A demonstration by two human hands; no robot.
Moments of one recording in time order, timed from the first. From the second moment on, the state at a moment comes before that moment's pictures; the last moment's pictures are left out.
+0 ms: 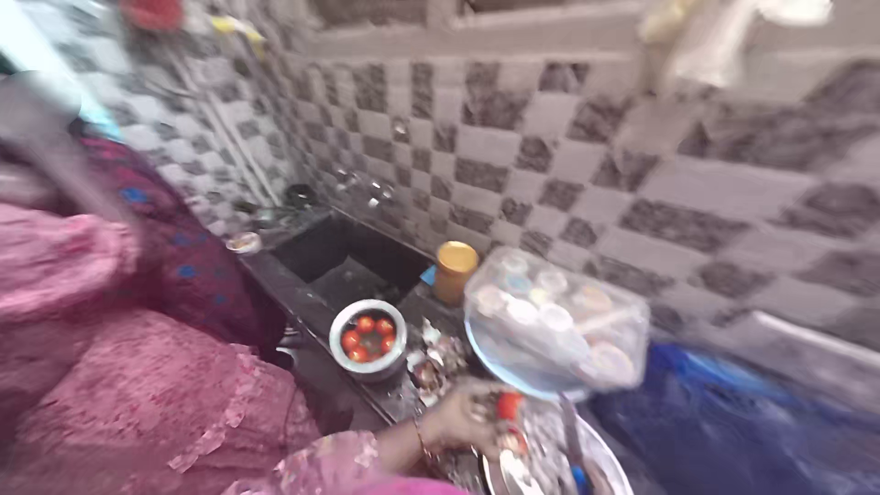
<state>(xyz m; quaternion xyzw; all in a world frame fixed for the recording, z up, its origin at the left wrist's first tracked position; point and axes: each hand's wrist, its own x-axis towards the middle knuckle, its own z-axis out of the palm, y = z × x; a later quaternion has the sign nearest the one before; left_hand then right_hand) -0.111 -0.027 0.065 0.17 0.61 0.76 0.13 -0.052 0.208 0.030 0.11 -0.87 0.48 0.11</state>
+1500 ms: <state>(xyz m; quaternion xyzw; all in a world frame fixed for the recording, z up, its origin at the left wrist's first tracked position) -0.088 -0.019 0.066 0.26 0.61 0.70 0.26 -0.041 0.189 0.048 0.17 -0.93 0.28 0.16</state>
